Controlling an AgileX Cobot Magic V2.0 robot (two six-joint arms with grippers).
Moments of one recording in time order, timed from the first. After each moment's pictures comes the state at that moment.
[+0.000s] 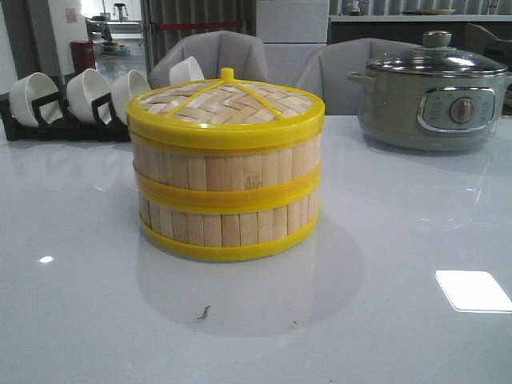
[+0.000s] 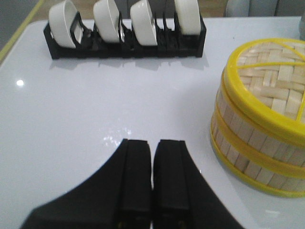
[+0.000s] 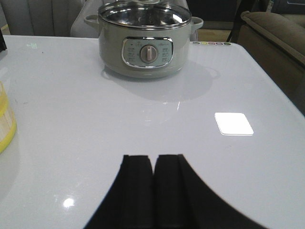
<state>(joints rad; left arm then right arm) -0.21 0.70 -0.59 0.17 0.31 -0.21 -0.06 0.28 -0.25 -0.18 0.26 0.20</state>
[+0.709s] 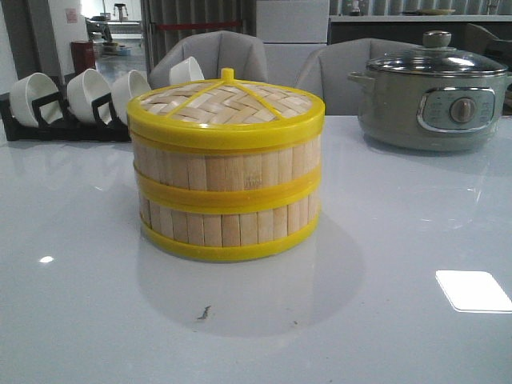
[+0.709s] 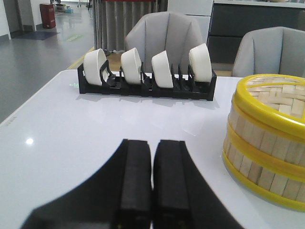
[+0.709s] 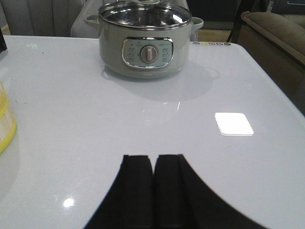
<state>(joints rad) -0.10 0.15 -0.11 0.11 0.11 -0.21 -0.06 0.28 -0.25 -0.19 0.26 0.20</state>
